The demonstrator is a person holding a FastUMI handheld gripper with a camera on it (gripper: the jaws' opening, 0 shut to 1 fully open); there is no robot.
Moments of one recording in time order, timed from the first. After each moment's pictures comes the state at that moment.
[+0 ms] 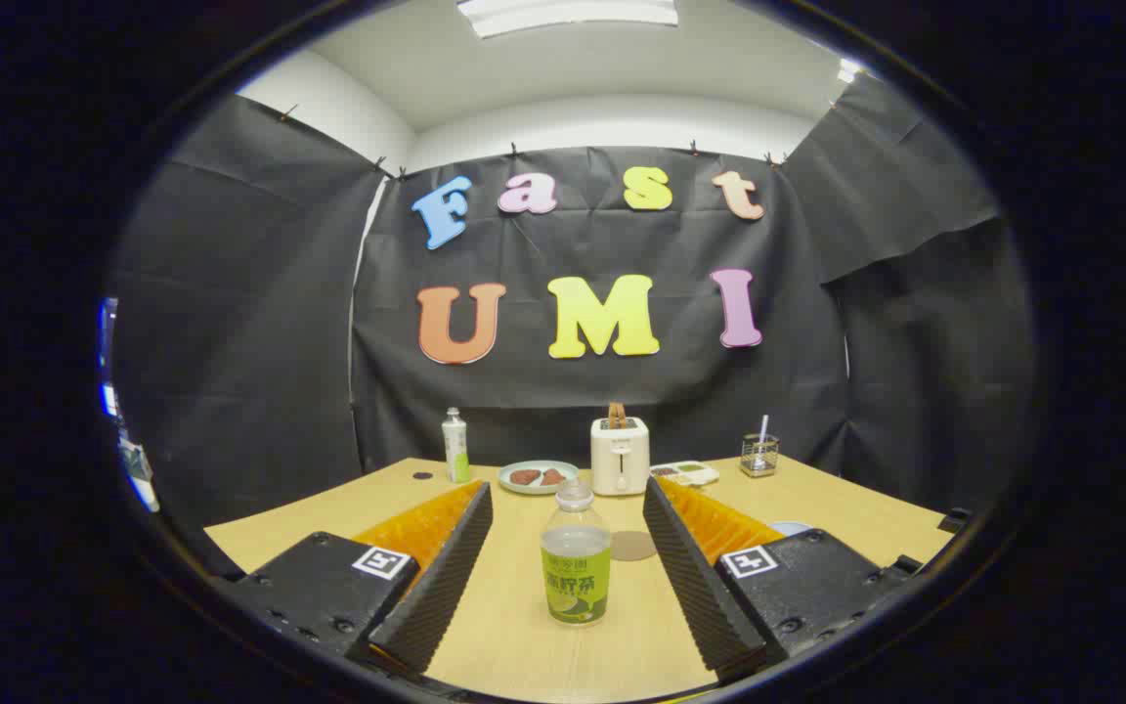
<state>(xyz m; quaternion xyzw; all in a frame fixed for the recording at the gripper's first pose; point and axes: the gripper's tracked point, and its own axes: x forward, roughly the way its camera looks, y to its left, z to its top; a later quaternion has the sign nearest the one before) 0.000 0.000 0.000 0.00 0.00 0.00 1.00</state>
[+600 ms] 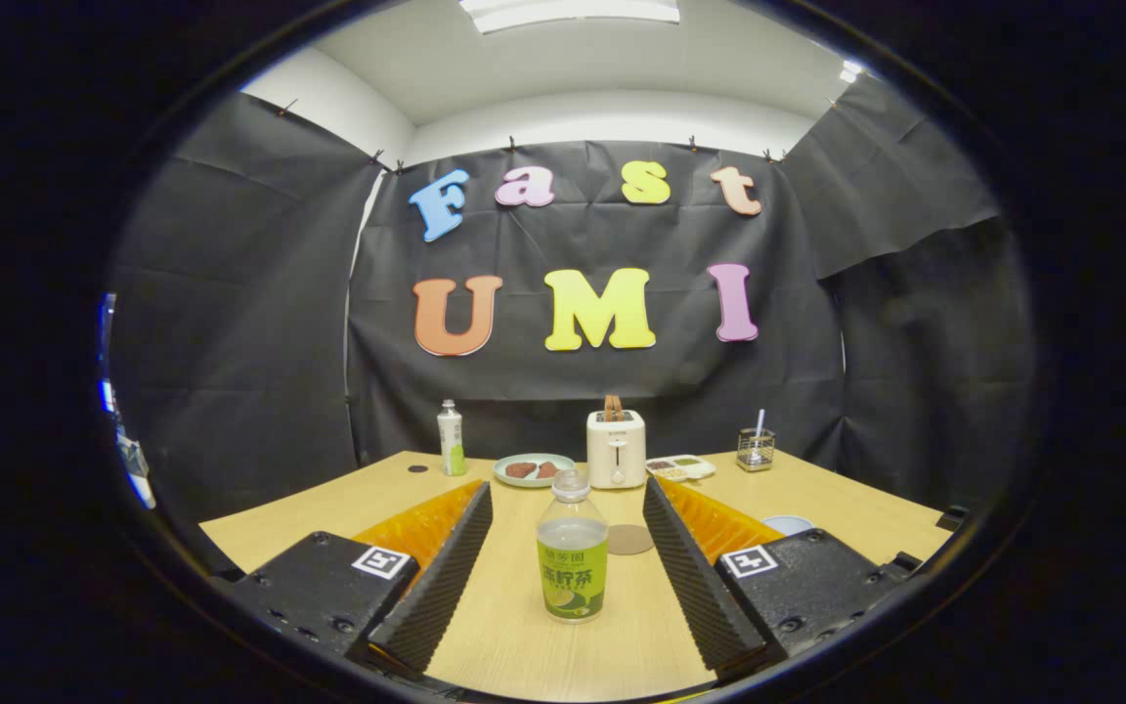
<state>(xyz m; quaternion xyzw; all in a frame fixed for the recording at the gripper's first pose) 0.001 0.002 -0.007 0.00 0.01 0.00 1.00</state>
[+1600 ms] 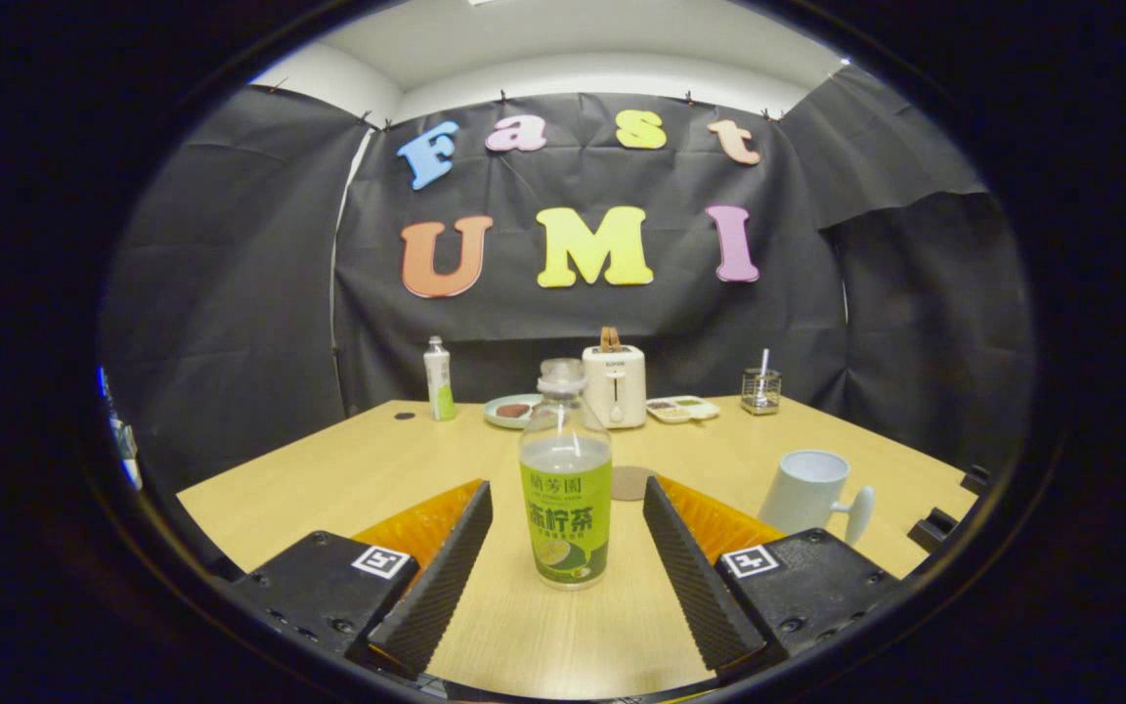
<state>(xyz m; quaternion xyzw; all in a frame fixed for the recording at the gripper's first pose) 0.046 -0.009 -0.102 0.00 0.10 -0.02 1.00</state>
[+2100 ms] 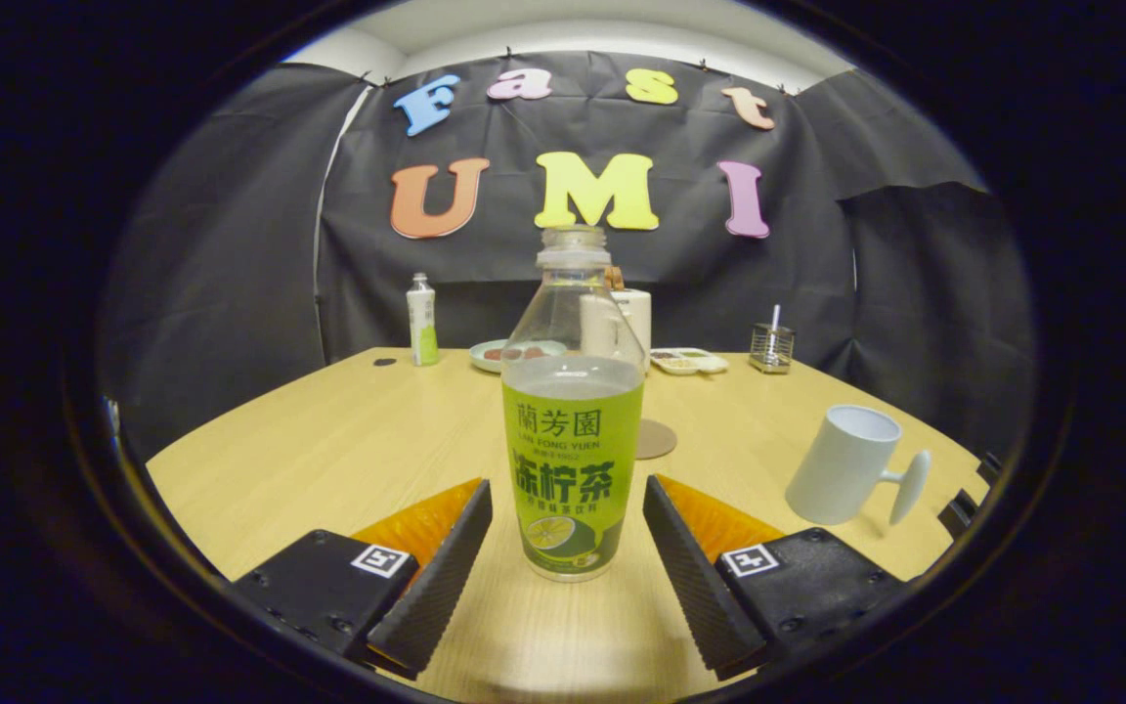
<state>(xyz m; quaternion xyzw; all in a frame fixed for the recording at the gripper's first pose) 0.092 -0.007 -0.148 -0.01 0.16 -0.03 0.99</state>
